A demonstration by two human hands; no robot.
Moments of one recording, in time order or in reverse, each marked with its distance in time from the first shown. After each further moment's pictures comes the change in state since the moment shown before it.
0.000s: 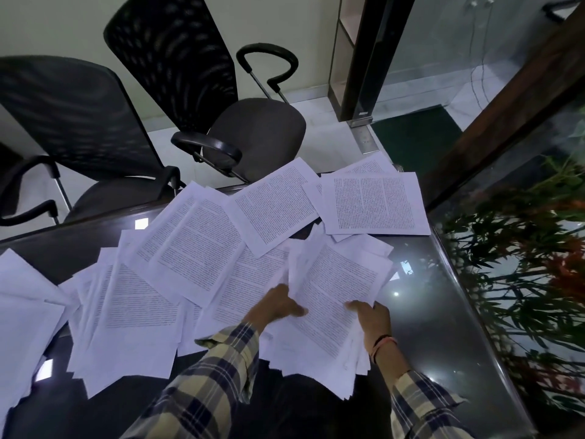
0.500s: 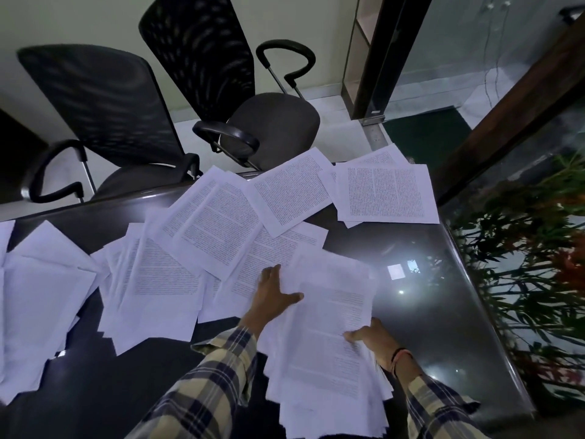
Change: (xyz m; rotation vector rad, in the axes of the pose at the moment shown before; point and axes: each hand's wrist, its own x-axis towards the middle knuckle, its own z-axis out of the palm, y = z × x) left_hand -0.065 -0.044 0.013 0.025 0.389 0.071; right_hand -0.024 0.070 -0.035 -0.343 -0.449 0.016
